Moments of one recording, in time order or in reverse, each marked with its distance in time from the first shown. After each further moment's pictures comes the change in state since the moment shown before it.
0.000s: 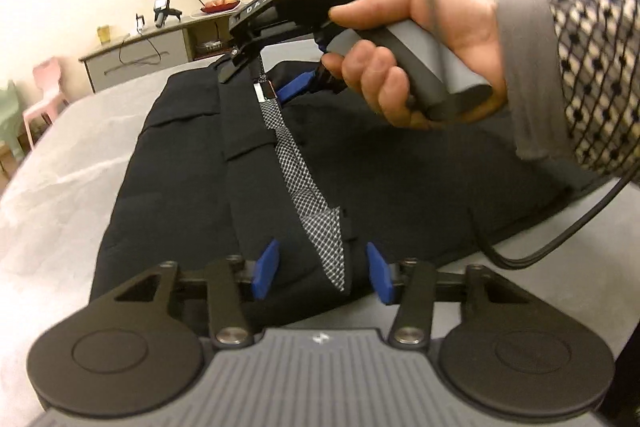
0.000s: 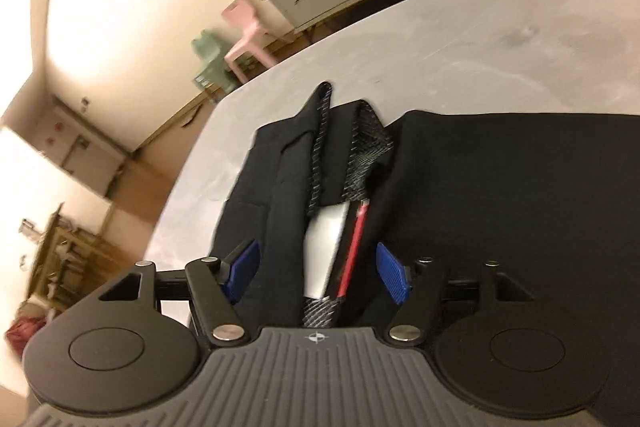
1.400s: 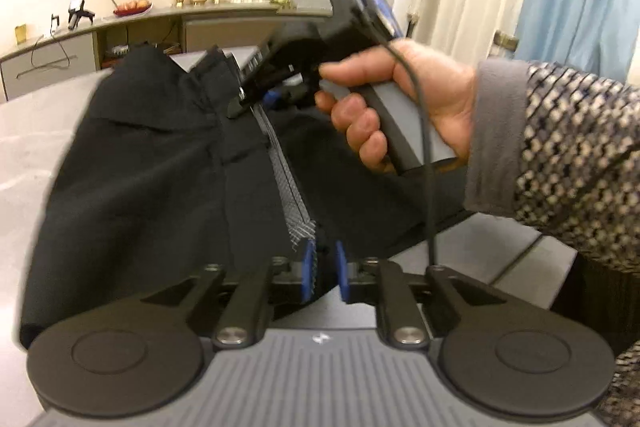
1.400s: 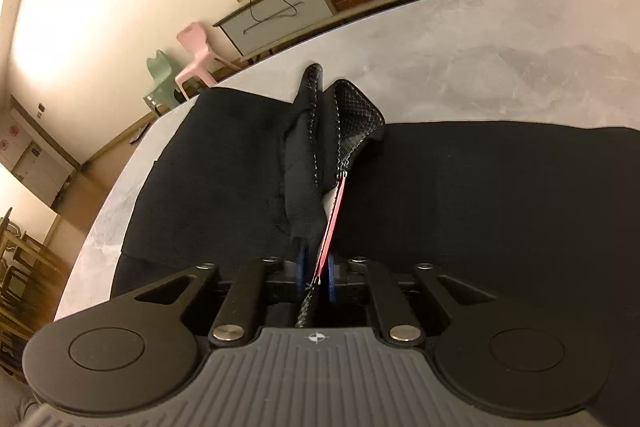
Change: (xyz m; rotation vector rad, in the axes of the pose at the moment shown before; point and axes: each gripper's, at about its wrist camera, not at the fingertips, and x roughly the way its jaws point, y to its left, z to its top) left arm -0.032 -0.037 0.020 0.024 -0.053 -0.293; right arm -0.095 -0.061 -0.040 -0.052 -0.149 -0.268
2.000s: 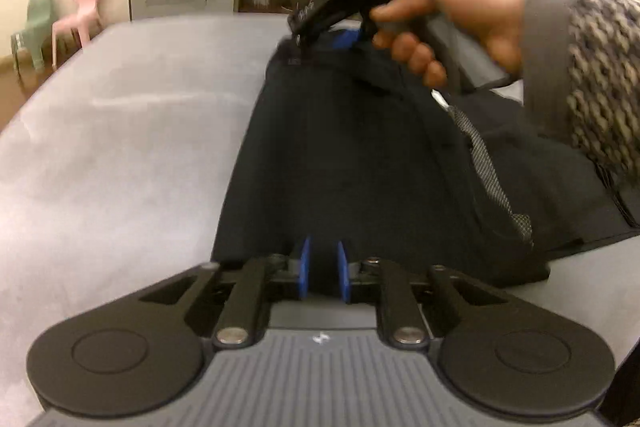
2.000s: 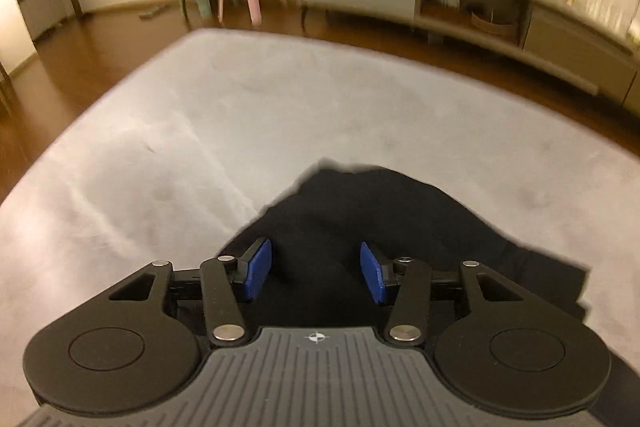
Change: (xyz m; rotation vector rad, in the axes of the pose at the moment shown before) left arm 0.014 0.099 -0.026 -0.247 0.102 0.332; right arm 0.128 0.168 0.050 -0.465 0.139 -0.152
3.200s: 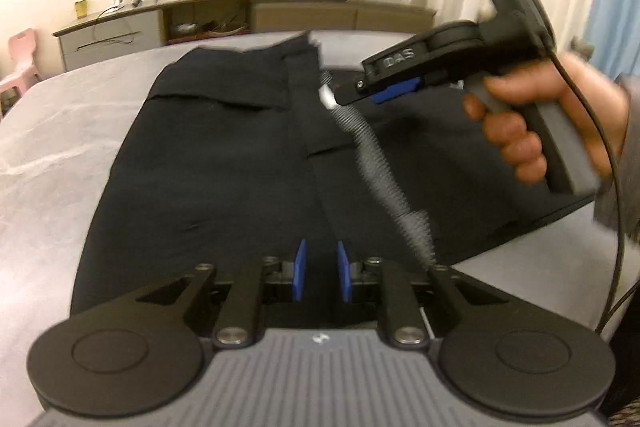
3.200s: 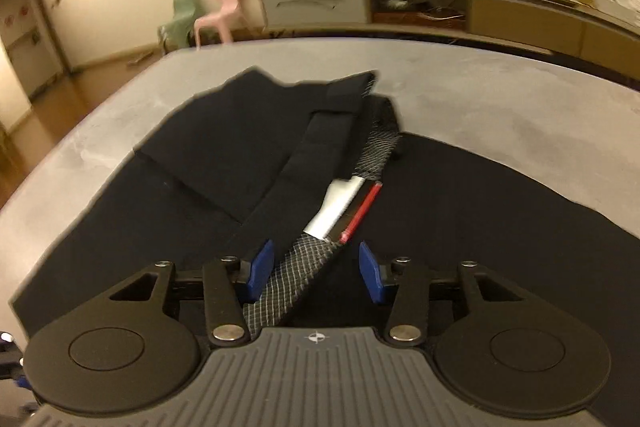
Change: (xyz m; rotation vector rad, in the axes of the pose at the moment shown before) left arm 0.014 -0.067 -0.005 0.145 -0.046 -0.184; right arm -0.156 -0.095 -0.178 0.173 -0.174 0.059
